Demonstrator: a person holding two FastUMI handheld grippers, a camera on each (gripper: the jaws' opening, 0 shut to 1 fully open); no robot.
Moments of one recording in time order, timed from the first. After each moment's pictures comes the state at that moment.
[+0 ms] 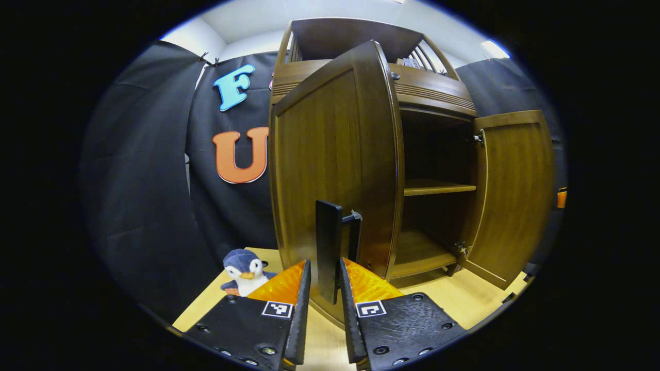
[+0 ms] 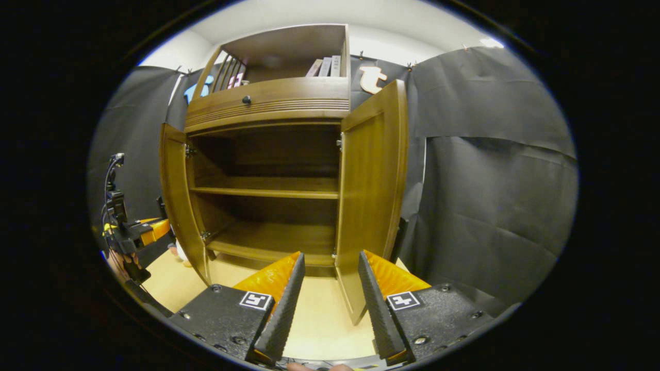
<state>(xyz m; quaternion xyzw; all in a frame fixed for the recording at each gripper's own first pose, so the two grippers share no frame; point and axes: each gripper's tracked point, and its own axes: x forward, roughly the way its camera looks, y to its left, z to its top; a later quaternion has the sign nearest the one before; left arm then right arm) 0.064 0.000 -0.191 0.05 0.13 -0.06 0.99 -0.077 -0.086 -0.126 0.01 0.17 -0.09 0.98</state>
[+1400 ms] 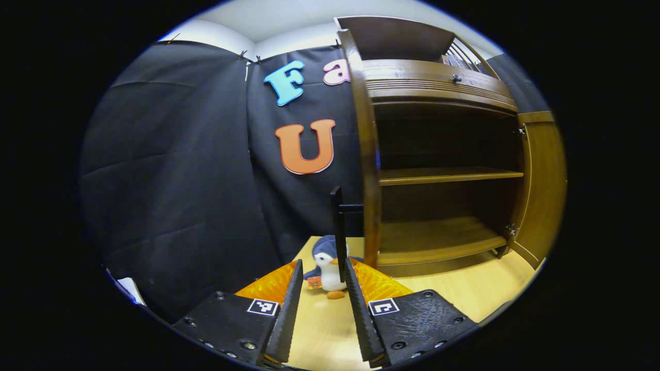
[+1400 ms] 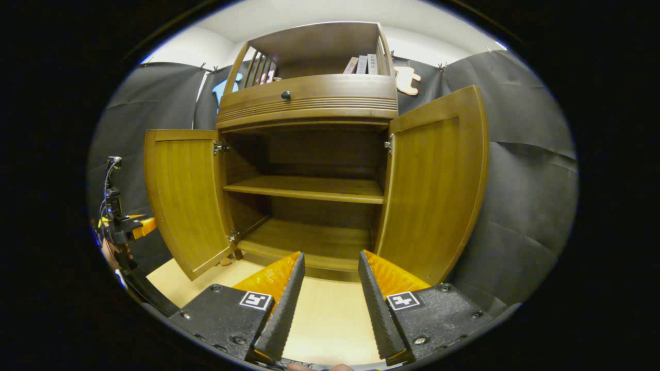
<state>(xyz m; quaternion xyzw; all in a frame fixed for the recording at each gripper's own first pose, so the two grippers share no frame) 0.020 0.158 -0.180 0.07 0.15 0.07 0.98 -0.043 -0.024 -0.131 0.00 0.17 -0.01 0.99</state>
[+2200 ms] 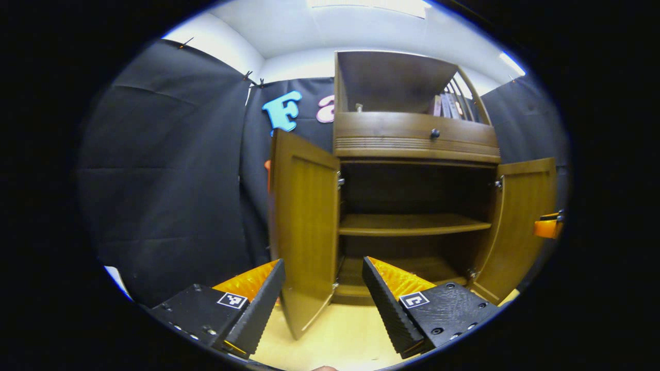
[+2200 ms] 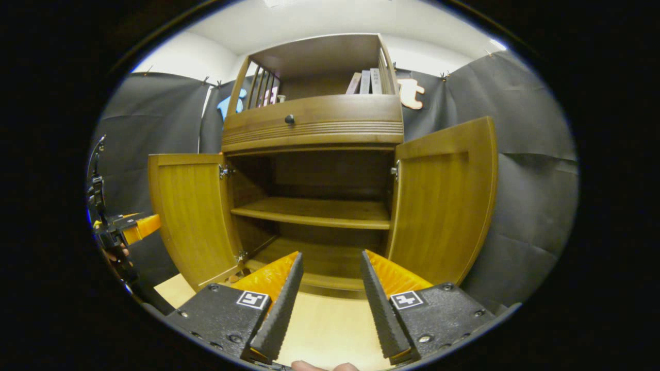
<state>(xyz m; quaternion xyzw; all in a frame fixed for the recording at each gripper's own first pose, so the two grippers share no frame) 0.006 0.042 -0.078 0.01 0.05 0.01 1.00 -0.026 -0.022 -0.075 0.02 0.11 0.00 0.99</state>
